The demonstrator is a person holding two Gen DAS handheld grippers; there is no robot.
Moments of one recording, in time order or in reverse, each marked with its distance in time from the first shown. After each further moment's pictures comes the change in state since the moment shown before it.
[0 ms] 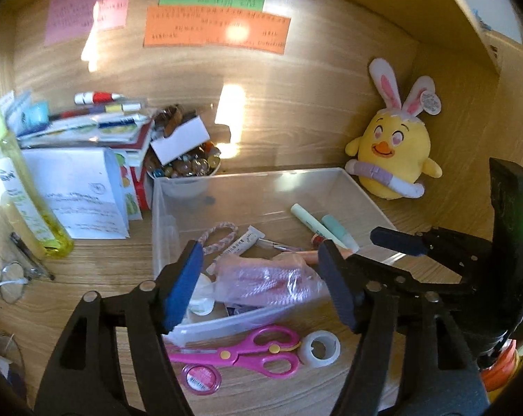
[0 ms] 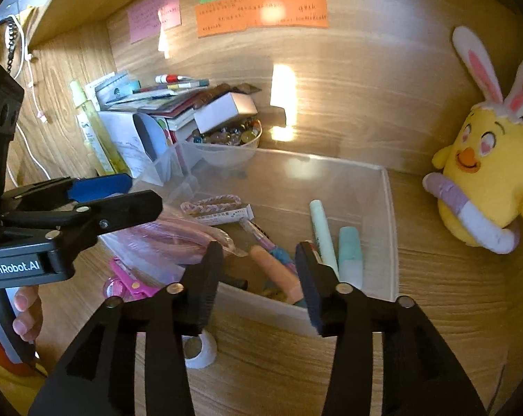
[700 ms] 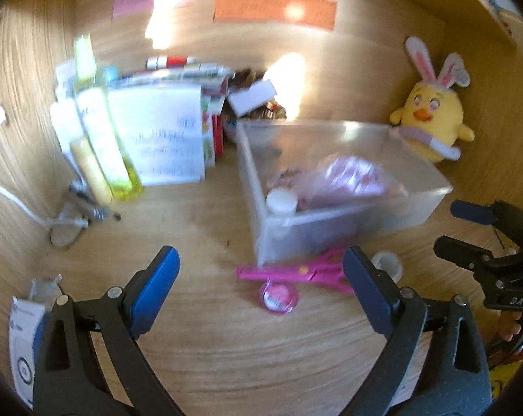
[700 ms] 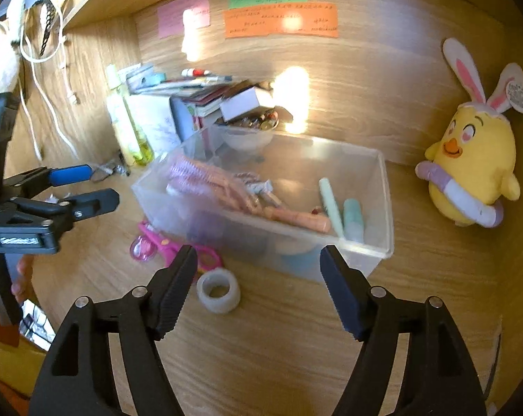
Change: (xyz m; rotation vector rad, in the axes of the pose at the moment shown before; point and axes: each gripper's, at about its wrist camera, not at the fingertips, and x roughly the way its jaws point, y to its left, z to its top) left arm -0.034 0.041 -0.065 -0.021 0.072 0.176; right arm -0.035 0.023 -0.043 -0.044 0.011 0.012
